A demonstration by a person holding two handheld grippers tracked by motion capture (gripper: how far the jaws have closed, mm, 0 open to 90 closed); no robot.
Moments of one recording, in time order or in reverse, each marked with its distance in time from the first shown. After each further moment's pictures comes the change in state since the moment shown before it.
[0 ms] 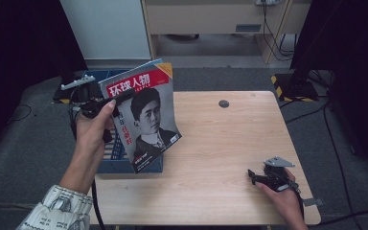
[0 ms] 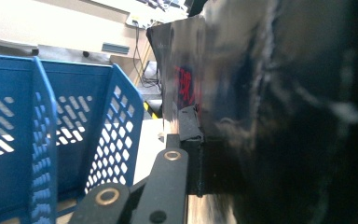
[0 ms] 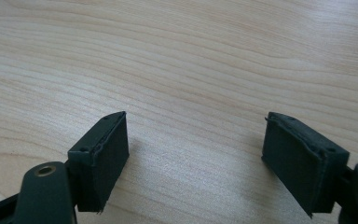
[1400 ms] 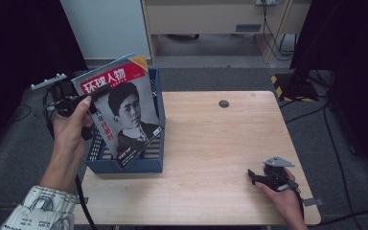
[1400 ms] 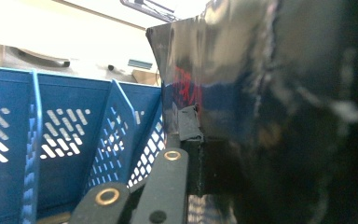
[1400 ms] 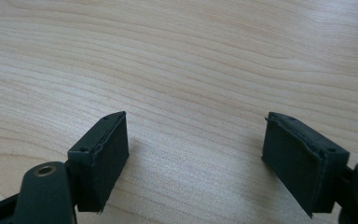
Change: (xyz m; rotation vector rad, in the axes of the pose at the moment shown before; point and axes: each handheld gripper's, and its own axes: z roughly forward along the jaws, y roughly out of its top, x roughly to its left) left arm 0.034 0.011 -0.039 -0.072 0.081 -0.037; right arm 0.000 0.000 0.000 0.001 0.002 0.000
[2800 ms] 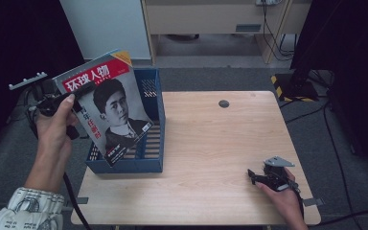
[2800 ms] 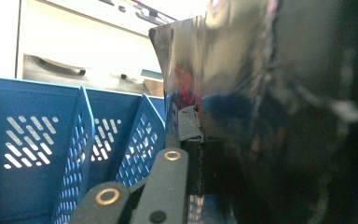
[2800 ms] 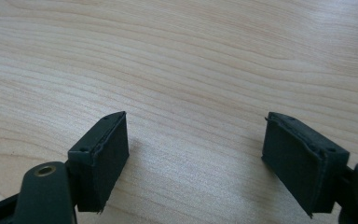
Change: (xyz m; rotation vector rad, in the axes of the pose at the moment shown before) left arm 0.017 0.013 -0.026 -0.048 0.039 -0.014; right arm 0.000 0.000 0.000 0.000 0.005 -0.001
